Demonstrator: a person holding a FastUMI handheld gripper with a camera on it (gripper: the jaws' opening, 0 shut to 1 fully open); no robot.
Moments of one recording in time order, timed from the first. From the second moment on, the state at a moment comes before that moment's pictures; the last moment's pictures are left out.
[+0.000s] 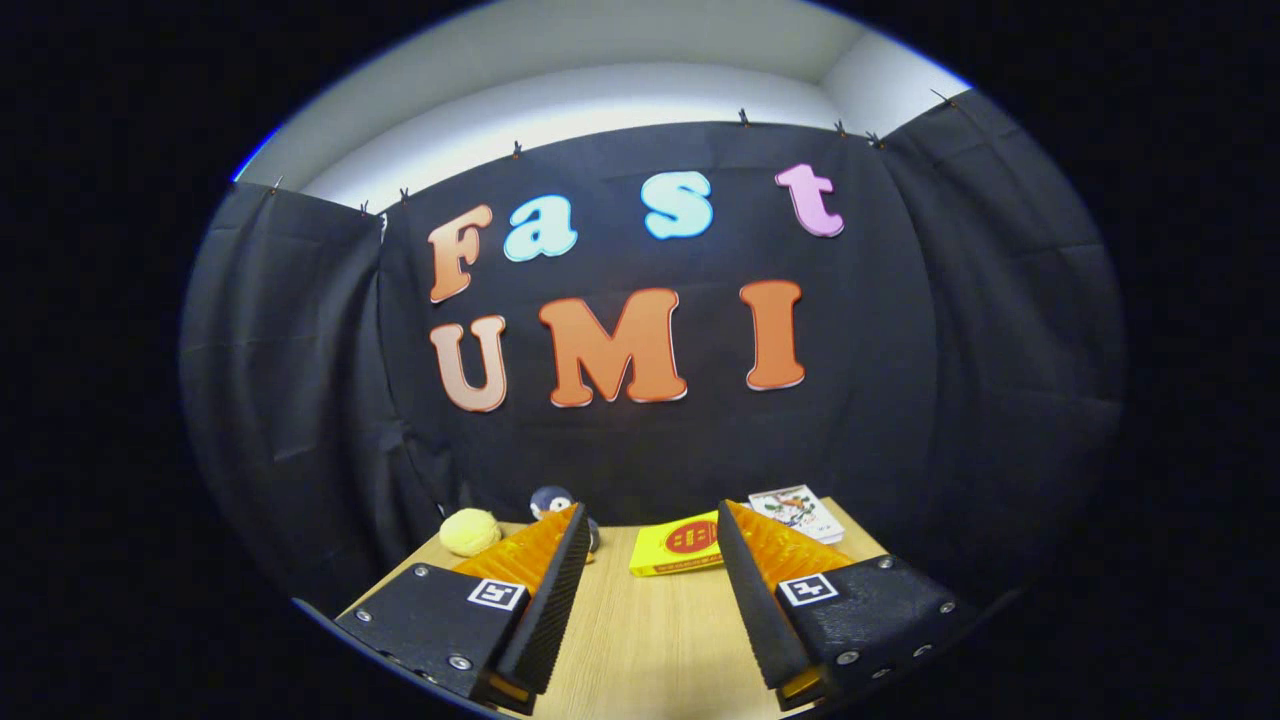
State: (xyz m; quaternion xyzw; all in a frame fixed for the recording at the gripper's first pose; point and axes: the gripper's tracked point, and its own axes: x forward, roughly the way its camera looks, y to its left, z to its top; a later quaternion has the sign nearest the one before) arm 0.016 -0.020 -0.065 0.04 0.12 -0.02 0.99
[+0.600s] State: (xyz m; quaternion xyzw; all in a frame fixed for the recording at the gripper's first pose) arm -0.005 -0.040 -0.002 -0.01 0.01 -0.01 1.00
